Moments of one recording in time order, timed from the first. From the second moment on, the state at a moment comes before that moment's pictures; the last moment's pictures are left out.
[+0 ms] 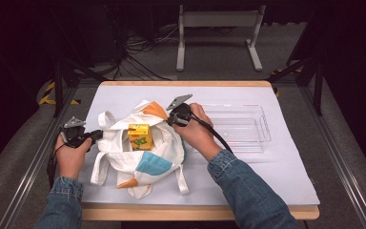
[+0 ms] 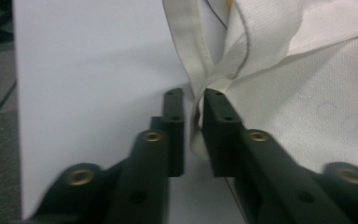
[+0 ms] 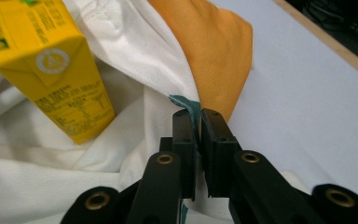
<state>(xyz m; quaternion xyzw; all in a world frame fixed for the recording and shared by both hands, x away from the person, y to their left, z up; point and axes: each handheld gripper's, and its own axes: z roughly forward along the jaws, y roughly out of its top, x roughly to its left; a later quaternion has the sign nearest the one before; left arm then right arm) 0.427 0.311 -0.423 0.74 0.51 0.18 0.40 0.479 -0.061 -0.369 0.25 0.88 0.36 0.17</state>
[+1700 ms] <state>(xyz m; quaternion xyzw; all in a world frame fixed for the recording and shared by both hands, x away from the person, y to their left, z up) 0.317 0.209 -0.354 0.81 0.25 0.10 0.51 0.385 -0.194 -0.327 0.25 0.75 0.59 0.19</state>
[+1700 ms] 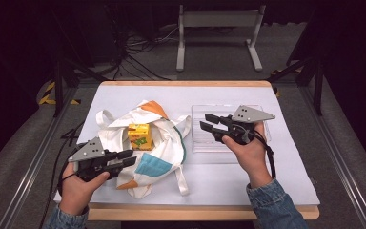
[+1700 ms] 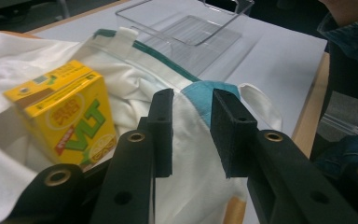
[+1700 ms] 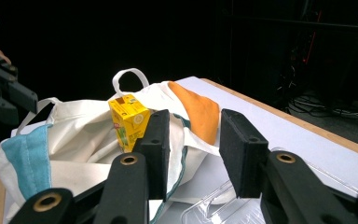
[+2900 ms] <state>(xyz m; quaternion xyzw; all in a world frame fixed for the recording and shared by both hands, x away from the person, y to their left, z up) 0.344 0.171 -0.432 0.89 0.28 0.06 0.37 0.378 -0.190 -0.326 0.24 0.74 0.60 0.18</state>
